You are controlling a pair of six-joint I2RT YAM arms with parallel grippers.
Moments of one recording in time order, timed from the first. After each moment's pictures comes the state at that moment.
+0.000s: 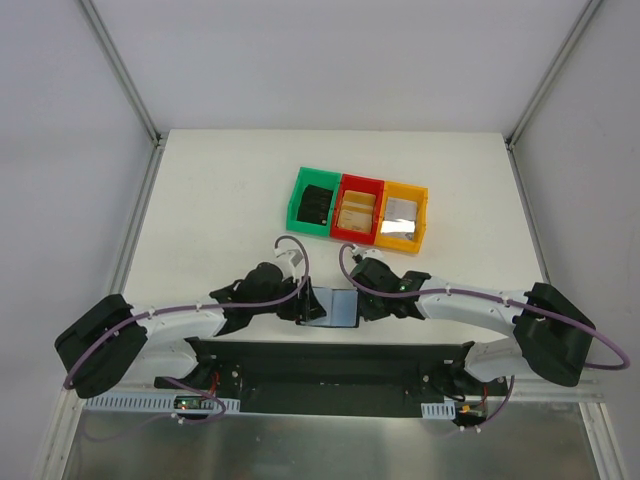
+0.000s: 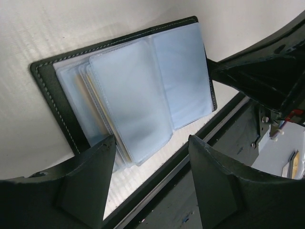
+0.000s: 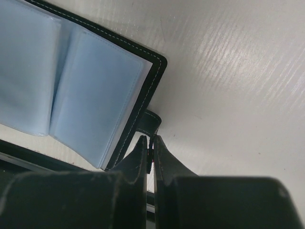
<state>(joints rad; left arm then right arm) -0.87 1.18 0.32 0.20 0.21 -0.82 1.02 1.35 0.69 -0.47 0.19 0.64</state>
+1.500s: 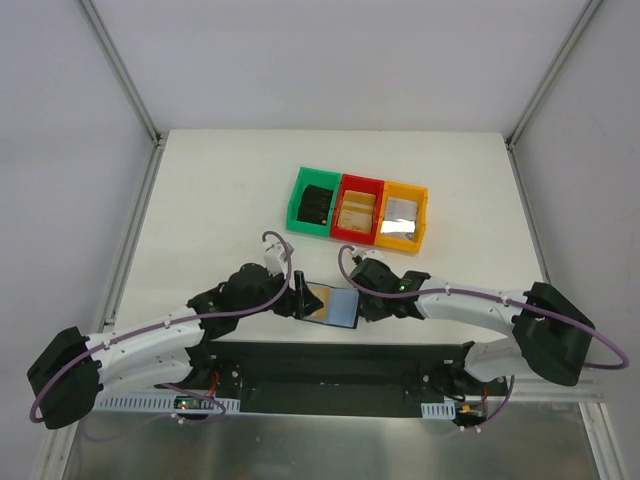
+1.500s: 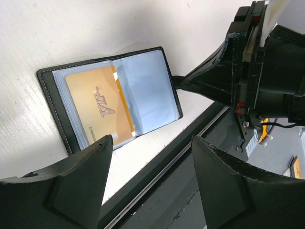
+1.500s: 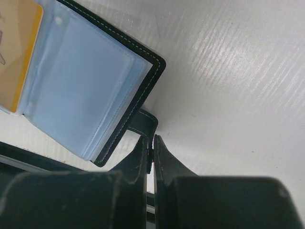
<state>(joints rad) -0.90 0.90 0.34 0.05 0.12 -0.75 1.02 1.35 0.69 -0.49 0.20 0.62</state>
